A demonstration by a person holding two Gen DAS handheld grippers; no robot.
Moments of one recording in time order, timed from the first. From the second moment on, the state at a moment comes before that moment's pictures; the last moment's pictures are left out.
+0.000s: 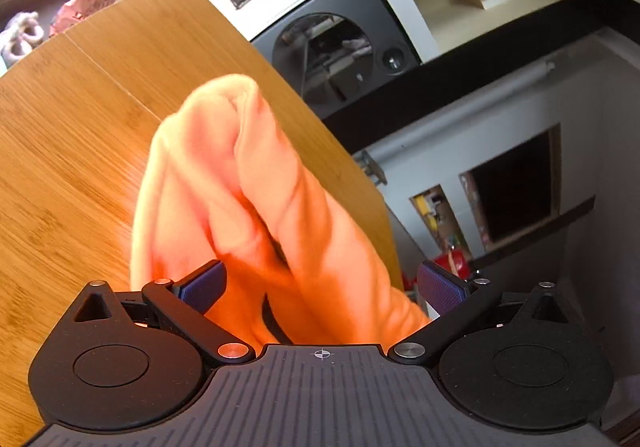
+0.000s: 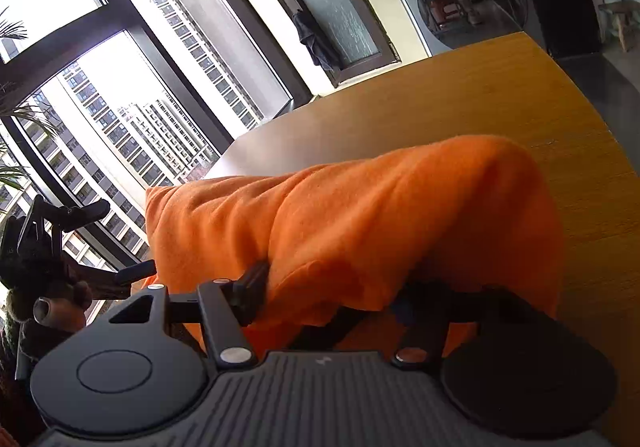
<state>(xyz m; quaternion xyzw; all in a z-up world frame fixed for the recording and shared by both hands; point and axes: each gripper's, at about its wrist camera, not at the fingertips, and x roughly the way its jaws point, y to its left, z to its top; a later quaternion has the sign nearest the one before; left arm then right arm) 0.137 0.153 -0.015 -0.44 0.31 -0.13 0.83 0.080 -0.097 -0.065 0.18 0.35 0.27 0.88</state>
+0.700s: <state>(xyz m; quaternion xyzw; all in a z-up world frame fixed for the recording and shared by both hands) 0.230 0.116 0.036 -0.32 0.29 -0.05 0.90 0.092 -0.101 0.003 0.10 0.23 0.25 0.94</state>
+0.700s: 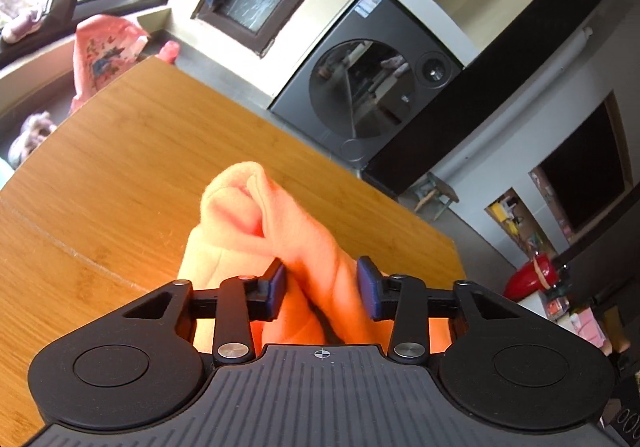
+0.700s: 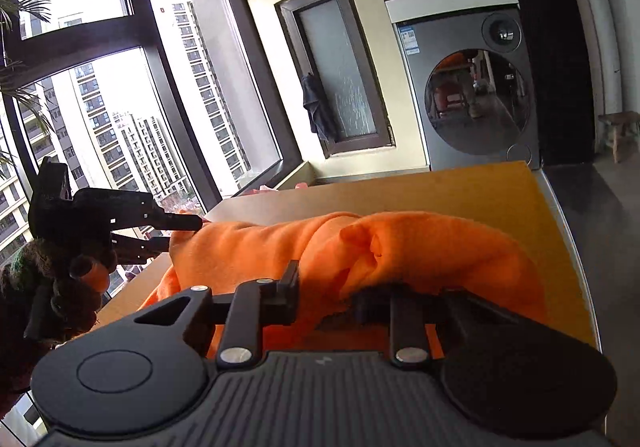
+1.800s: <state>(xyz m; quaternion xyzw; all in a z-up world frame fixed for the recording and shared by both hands) 0.176 0.066 0.058 -0.30 0.27 -0.18 0.90 0.036 -0.144 0.013 0.07 0.21 0.24 0.95</state>
